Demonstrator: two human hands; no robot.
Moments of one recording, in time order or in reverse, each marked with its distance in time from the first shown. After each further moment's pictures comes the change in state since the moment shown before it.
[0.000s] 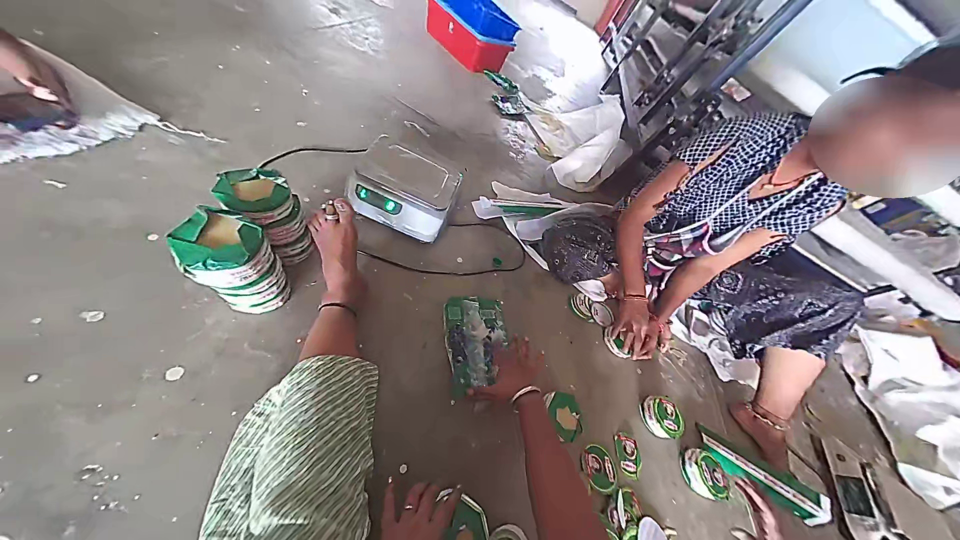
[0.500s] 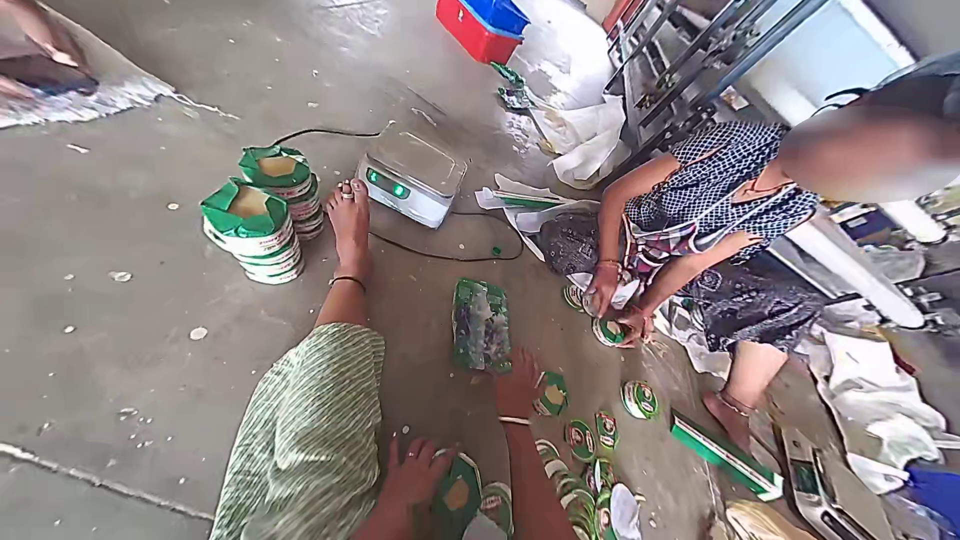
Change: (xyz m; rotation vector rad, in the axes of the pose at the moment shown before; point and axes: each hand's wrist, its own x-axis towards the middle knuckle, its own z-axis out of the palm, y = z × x) left_hand 0.006 -0.005 -0.004 0.022 -0.081 -0.037; right_hand -0.080 -0.013 0.038 0.376 0.536 0.098
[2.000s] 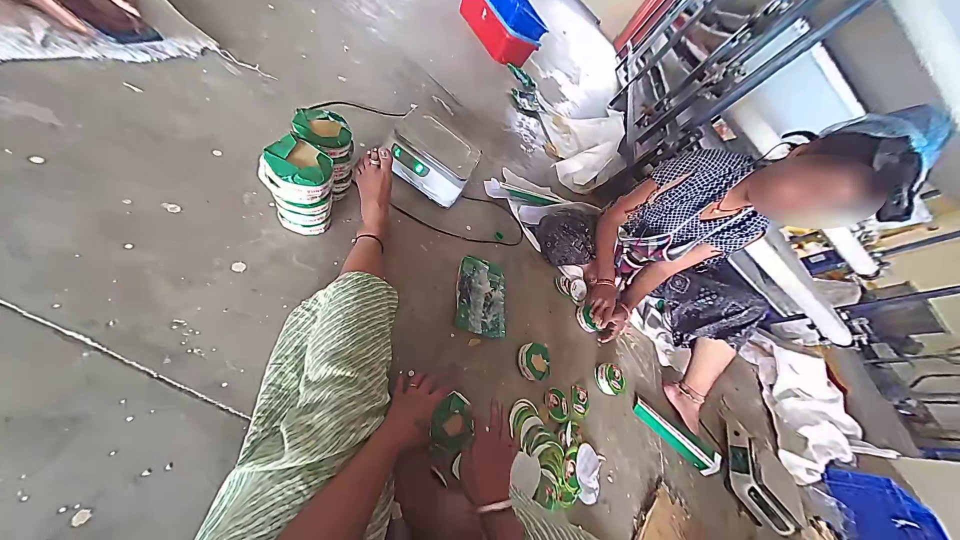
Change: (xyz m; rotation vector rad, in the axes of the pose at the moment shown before) left_hand -0.004 -0.008 0.002 0.026 0.023 -0.017; right_hand -0.204 -0.013 -0.030 -0.172 -0.188 -0.138
